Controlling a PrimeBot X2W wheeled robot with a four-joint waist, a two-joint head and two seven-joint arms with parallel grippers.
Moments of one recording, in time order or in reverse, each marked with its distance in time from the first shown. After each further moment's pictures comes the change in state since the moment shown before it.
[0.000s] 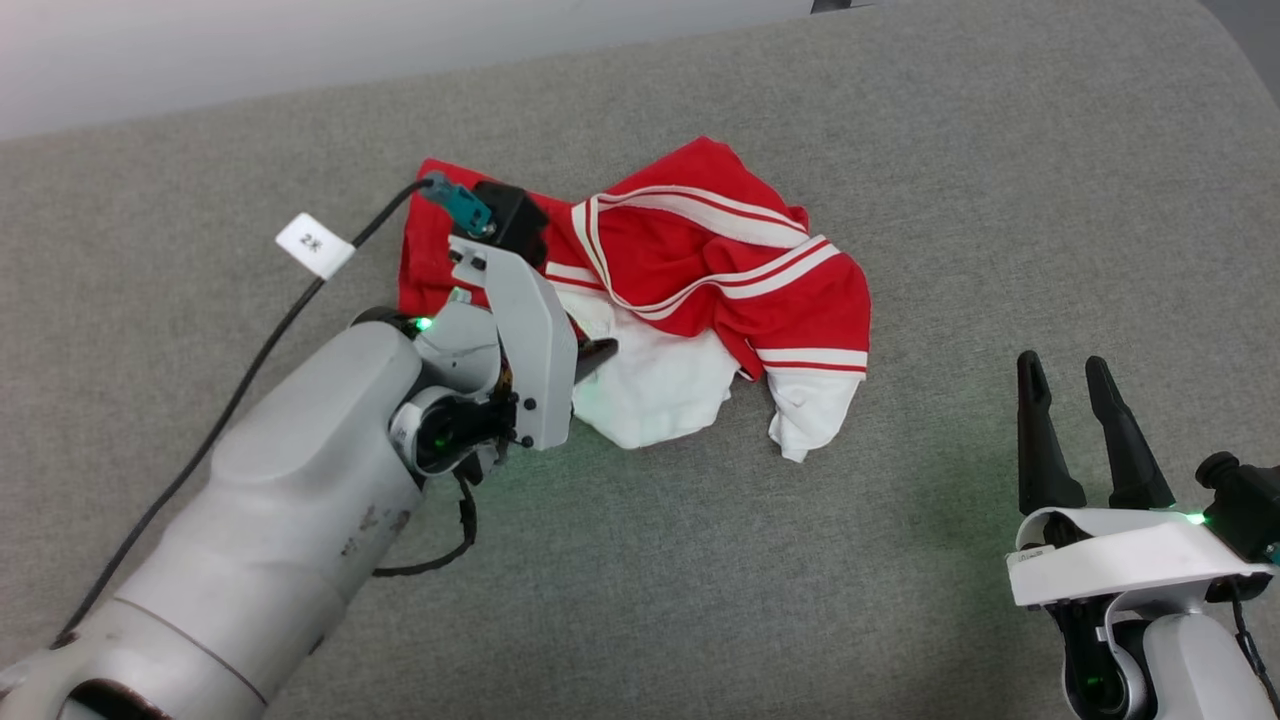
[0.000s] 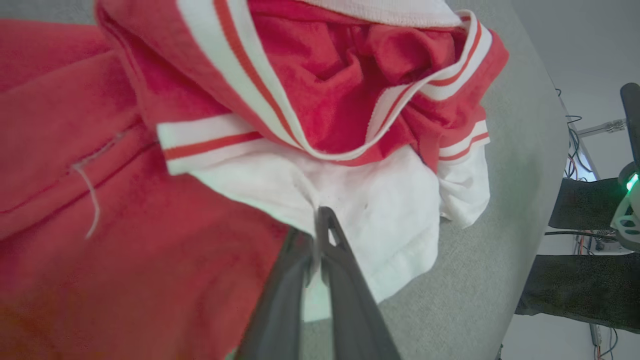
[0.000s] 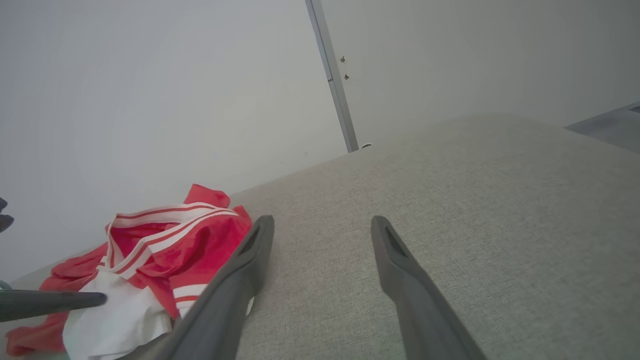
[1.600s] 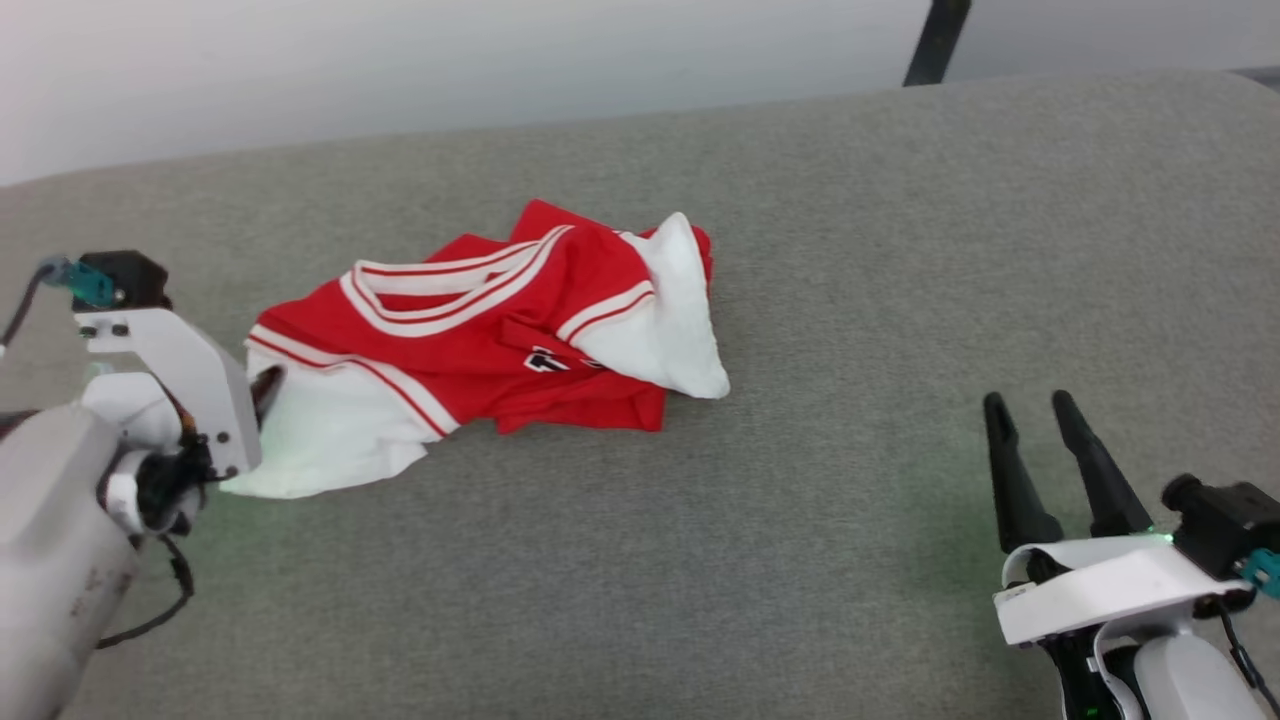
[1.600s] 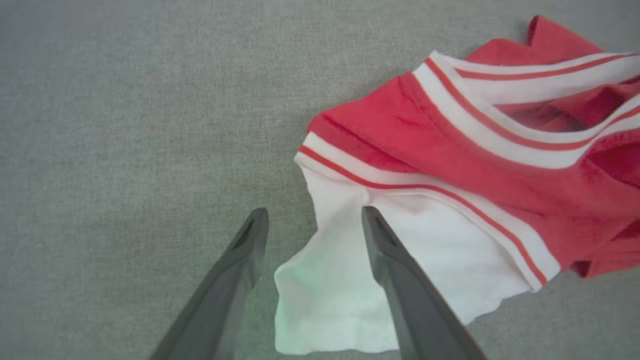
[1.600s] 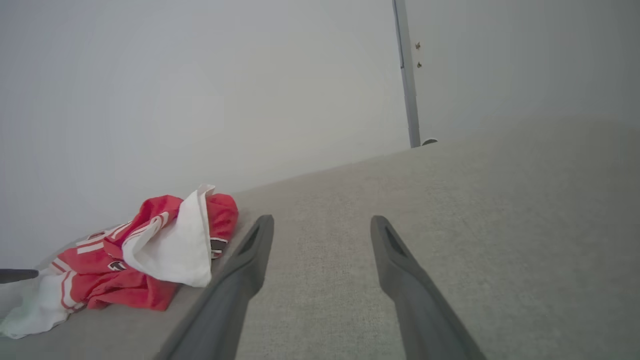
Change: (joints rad) left arm 0.099 0.338 -0.001 0.119 -0.037 0.198 -0.187; right arm 0.032 -0.073 0.095 0.019 0.023 0.000 0.000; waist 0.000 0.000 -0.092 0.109
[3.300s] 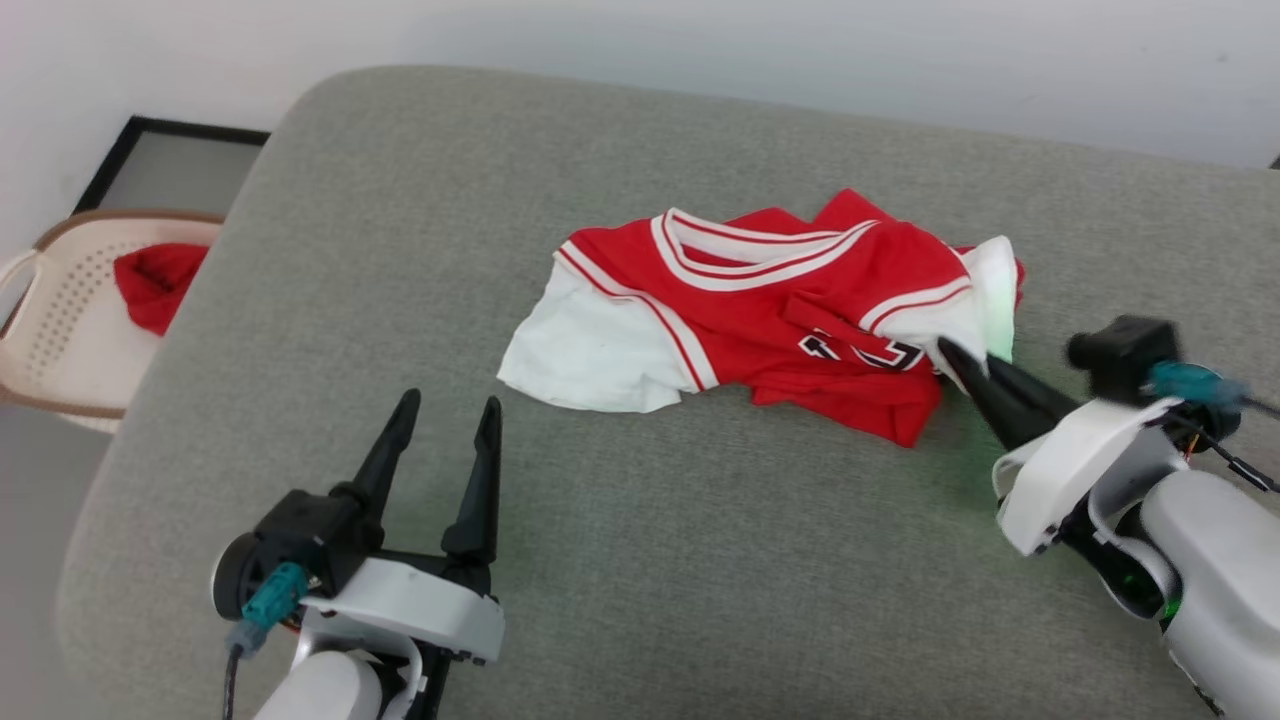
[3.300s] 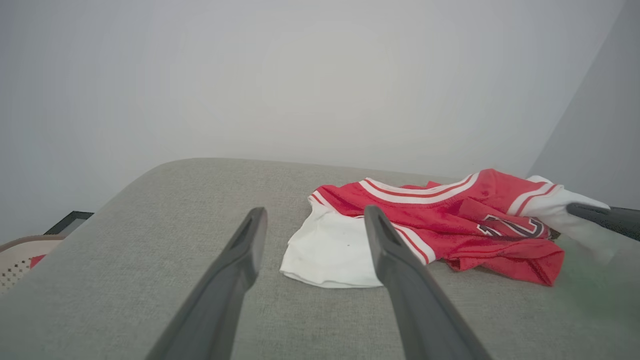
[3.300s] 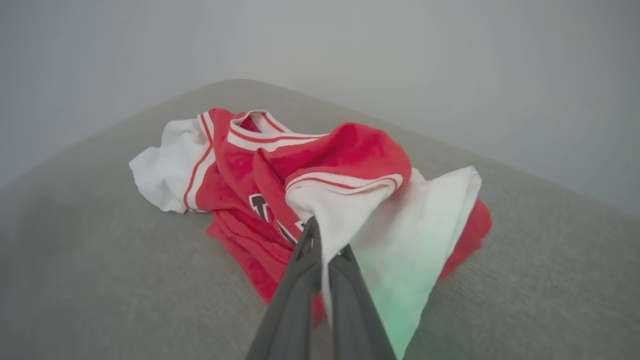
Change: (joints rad) left arm 0.651 -0.327 0.470 -0.697 0.635 0.117 -0.589; right arm -0.467 -0.353 0.650 0.274 0.254 0.000 0.114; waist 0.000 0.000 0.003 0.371
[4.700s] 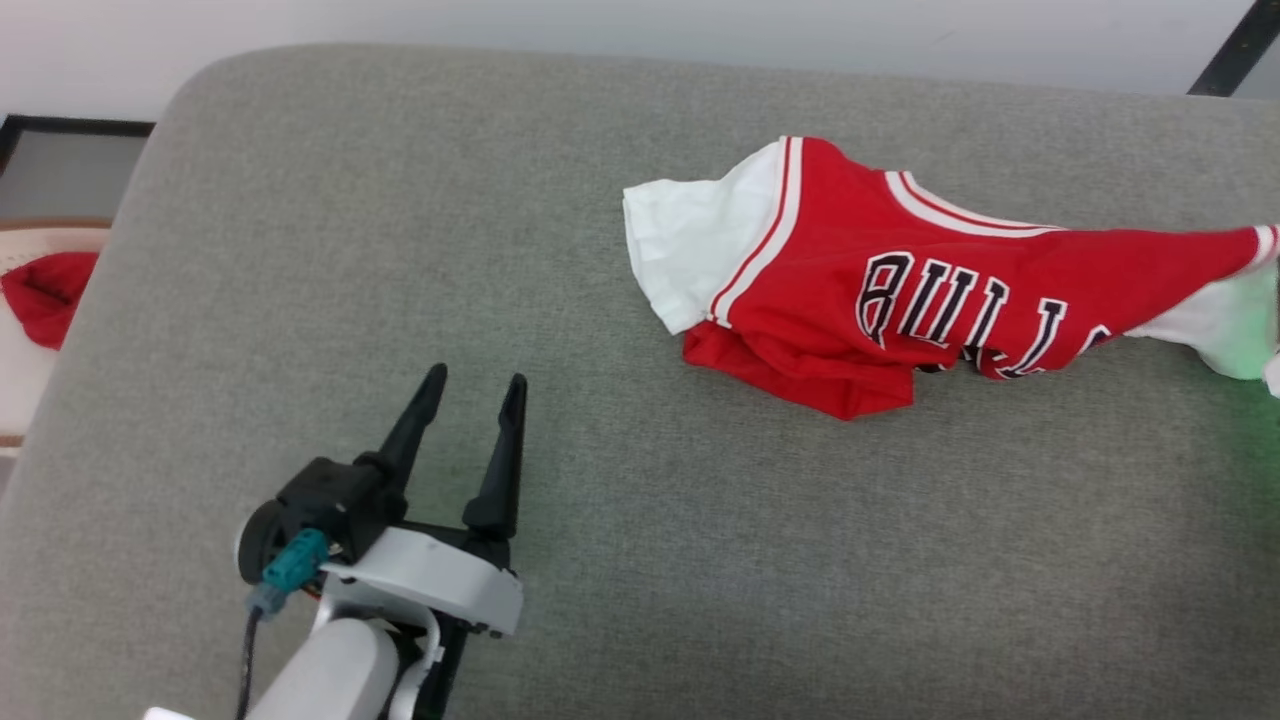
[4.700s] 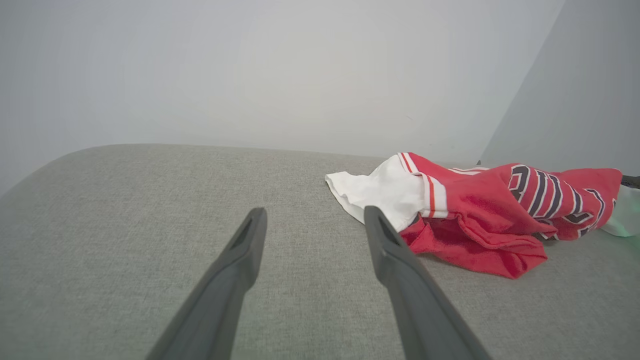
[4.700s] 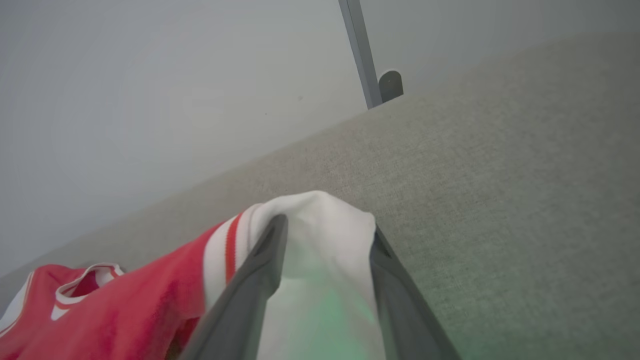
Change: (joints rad) left arm -0.060 -0.043 -0.002 0.063 0.007 -0.061 0.004; right arm -0.212 0.022 -0.399 0.639 0.309 0.000 -0.031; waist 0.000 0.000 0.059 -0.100
